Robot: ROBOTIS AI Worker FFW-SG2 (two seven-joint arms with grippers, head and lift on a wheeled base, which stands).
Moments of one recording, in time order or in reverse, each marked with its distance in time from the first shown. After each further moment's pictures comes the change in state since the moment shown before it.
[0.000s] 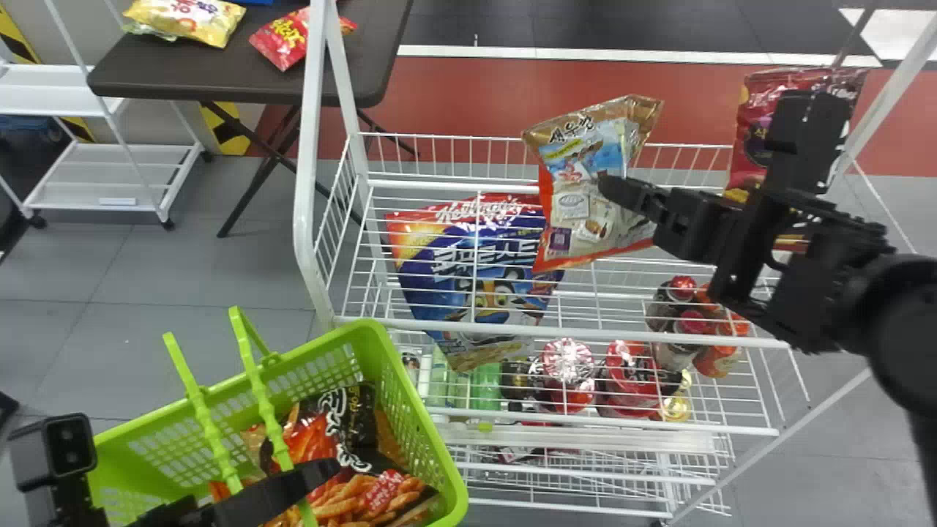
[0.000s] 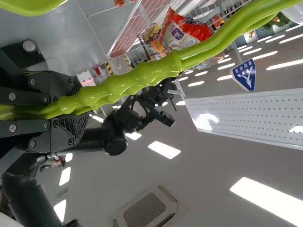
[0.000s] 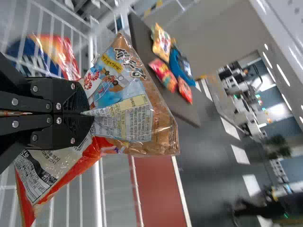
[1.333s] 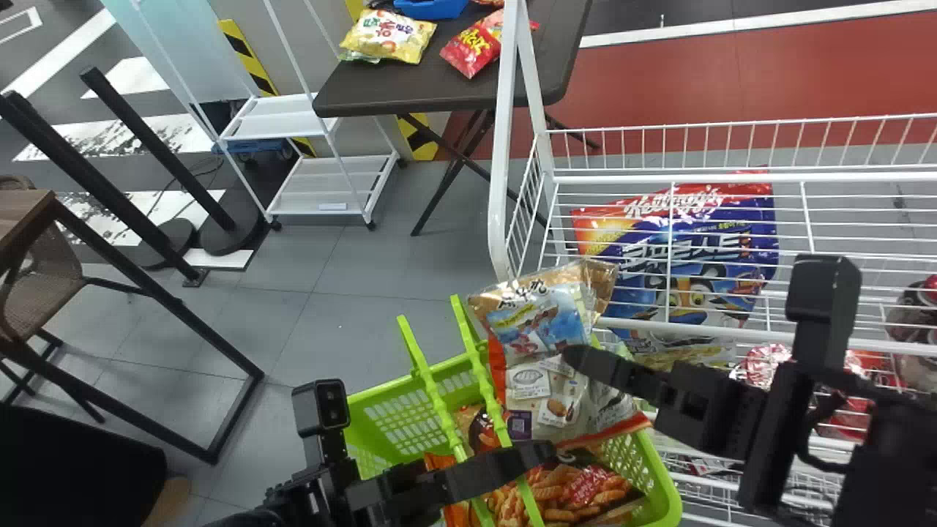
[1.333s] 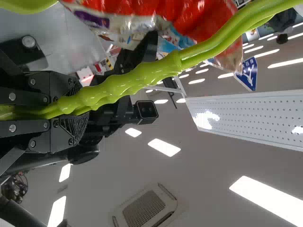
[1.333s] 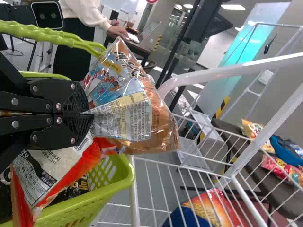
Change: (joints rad) left arm -0.017 -0.005 -0.037 0.007 0.021 -0.002 0.033; right arm 0.242 0.153 0.269 0.026 -0.270 0.004 -0.070
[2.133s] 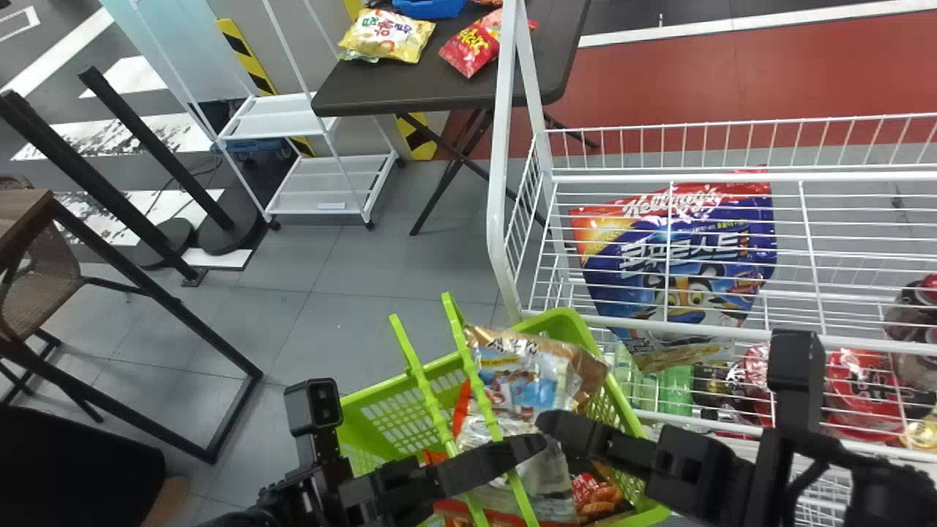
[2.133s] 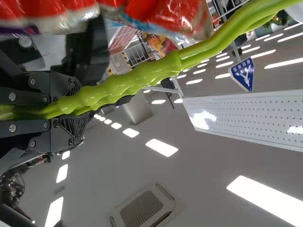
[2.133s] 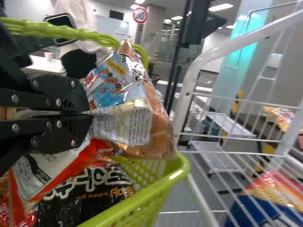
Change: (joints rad) left arm -0.004 0.001 0.023 0.010 0.011 0.000 0.001; right arm 0.055 0.000 -0.045 0.092 -0.199 0.111 0.002
